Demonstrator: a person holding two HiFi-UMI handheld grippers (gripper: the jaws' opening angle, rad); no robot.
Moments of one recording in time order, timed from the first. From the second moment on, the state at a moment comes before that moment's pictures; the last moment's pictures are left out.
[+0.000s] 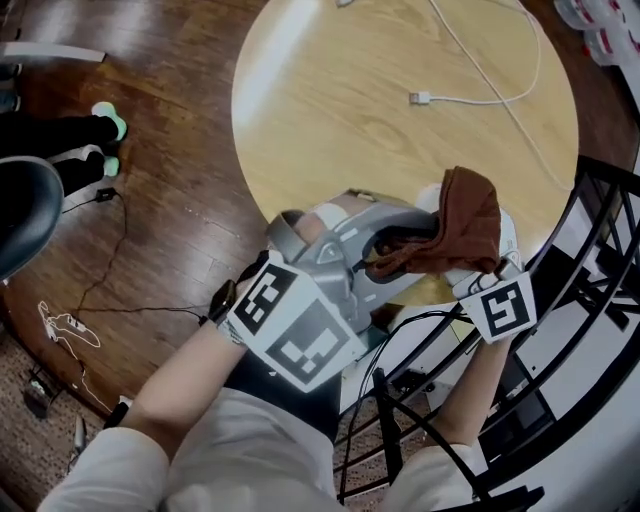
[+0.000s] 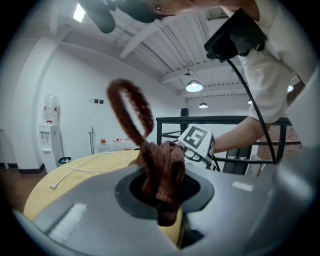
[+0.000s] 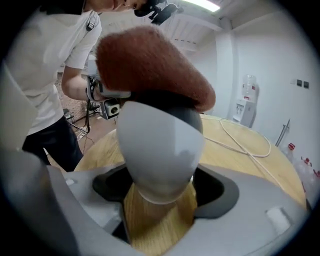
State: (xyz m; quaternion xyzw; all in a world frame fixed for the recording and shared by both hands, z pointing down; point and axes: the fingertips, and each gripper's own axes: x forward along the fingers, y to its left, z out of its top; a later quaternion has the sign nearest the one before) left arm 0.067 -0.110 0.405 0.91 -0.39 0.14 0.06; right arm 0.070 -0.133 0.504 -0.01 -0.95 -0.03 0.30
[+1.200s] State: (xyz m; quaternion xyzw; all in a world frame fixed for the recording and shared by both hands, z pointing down) left arm 0.014 -0.110 0.408 0.86 -0.47 0.01 0.19; right arm 0.099 -0.132 0.486 0.08 -0.95 0.02 0.30
